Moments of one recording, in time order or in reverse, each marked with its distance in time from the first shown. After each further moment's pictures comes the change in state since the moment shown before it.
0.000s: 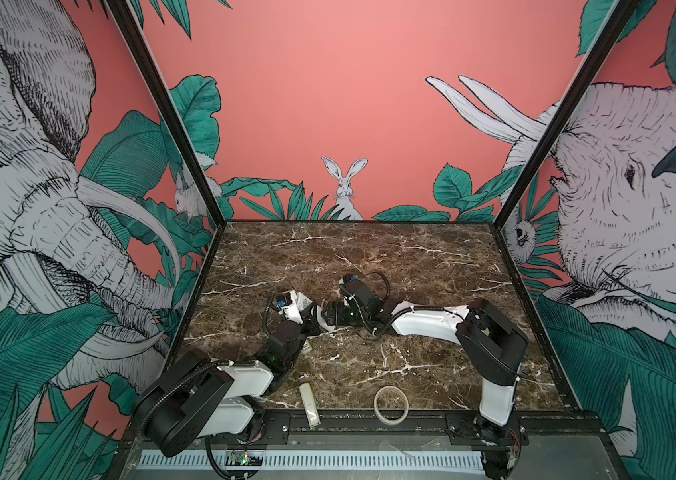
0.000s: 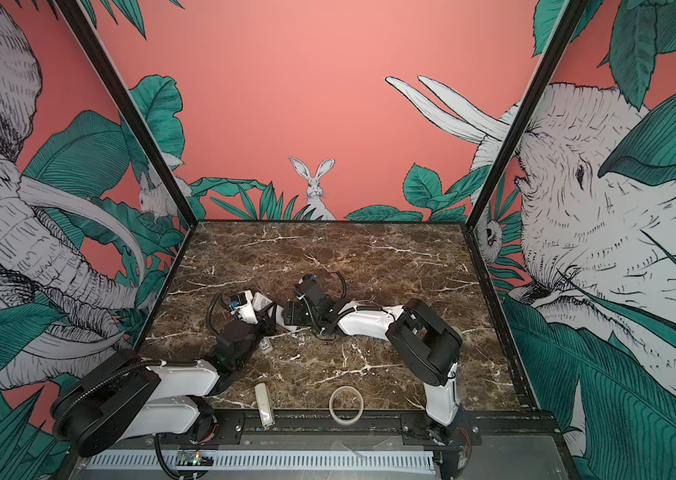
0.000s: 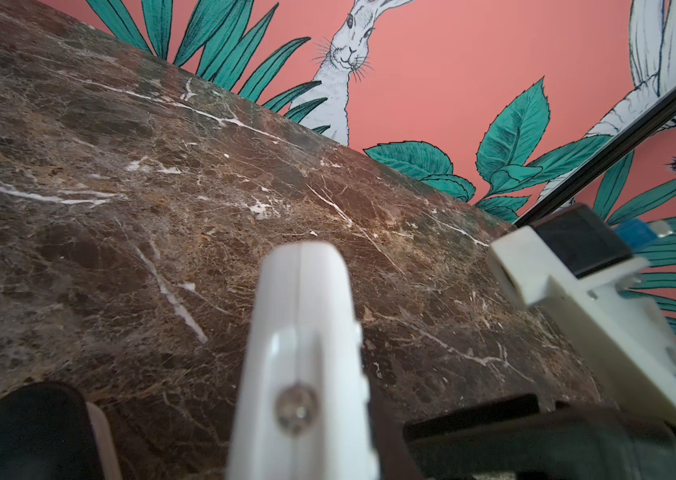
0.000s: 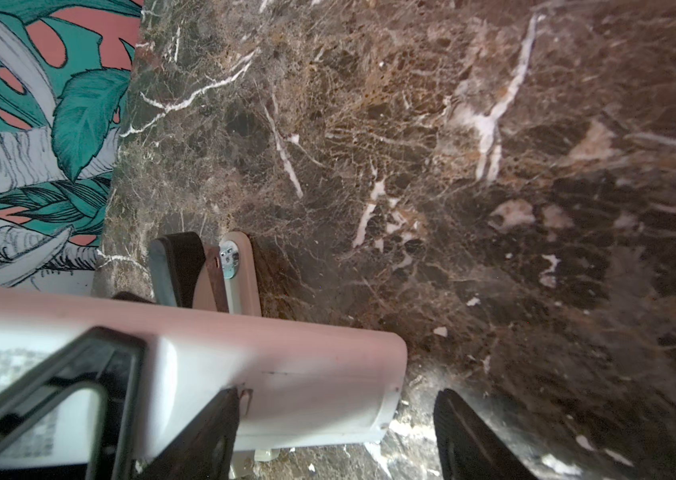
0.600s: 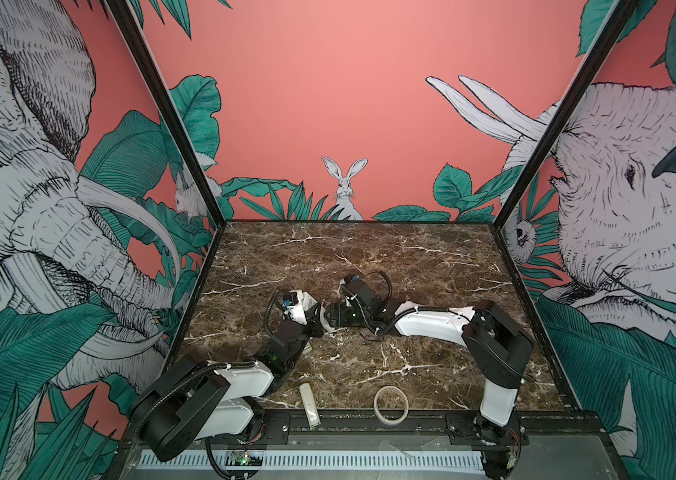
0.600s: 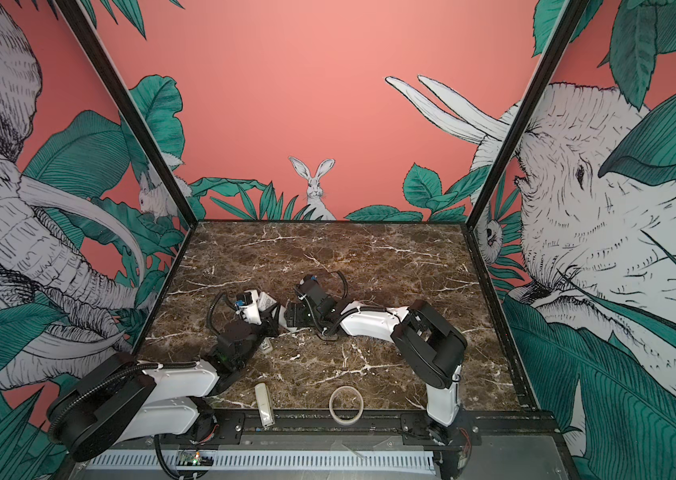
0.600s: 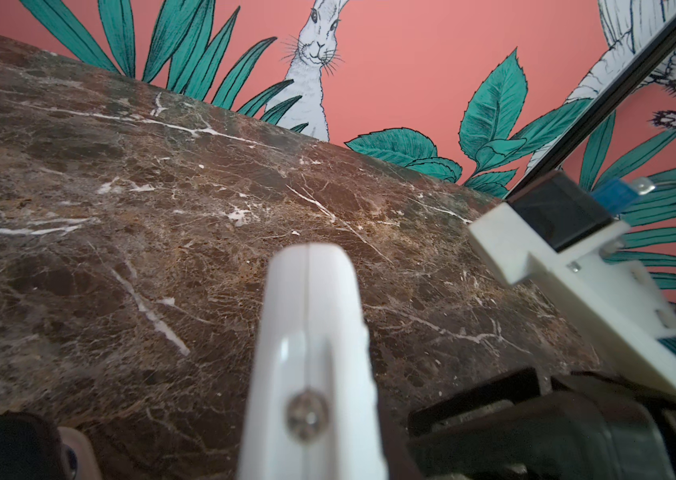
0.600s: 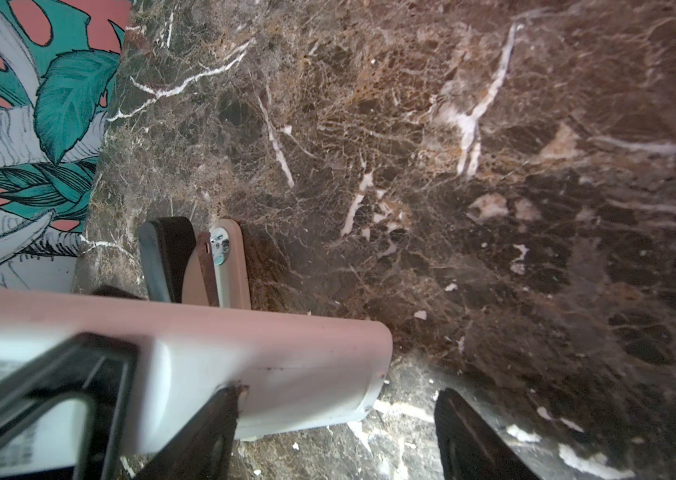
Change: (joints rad) left arm -0.028 -0.009 0.005 0.001 0.026 0.088; right arm -0.004 -0.043 -0.023 -0.043 0.011 -0.052
